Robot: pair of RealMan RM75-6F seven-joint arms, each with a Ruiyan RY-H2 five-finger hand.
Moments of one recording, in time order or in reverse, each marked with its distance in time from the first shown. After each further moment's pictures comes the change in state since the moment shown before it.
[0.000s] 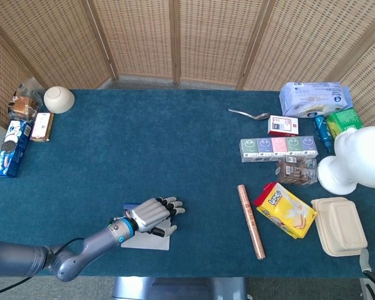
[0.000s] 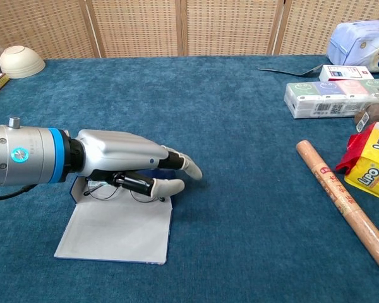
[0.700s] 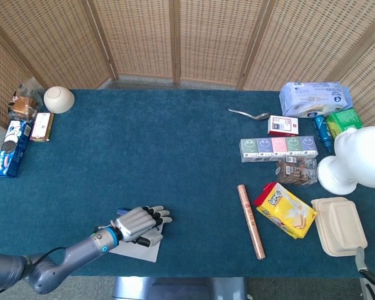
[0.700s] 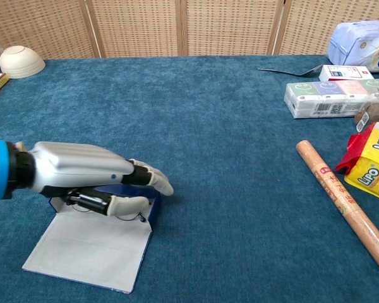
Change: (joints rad) left arm 0.074 0.126 0.093 -0.107 0.104 0.030 -0.054; right arm 0.009 0.000 -0.001 -0.012 -0.022 -0.009 -0.015
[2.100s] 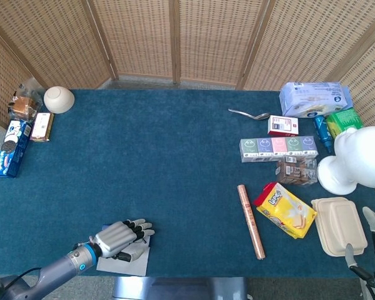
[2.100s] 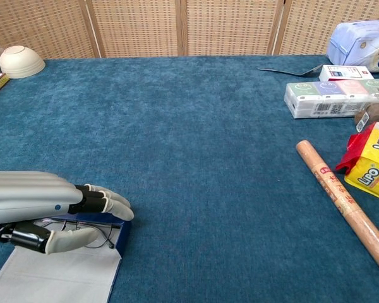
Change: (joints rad) left arm 0.146 0.091 0.100 -0.087 0.135 0.058 -0.021; right arm 0.033 -0.017 -0.003 0.020 -0.026 -0.031 0.020
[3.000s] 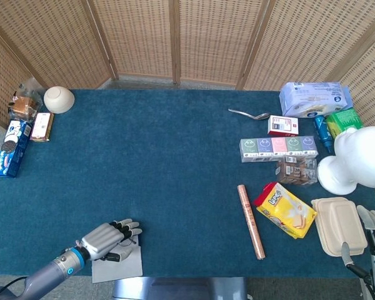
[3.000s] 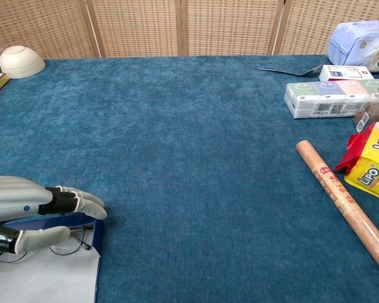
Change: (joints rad) left arm 0.088 0.042 0.008 -0.004 0.024 0.030 -0.024; right arm 0.020 -0.005 -0.005 0.028 -0.006 -0.013 0.026
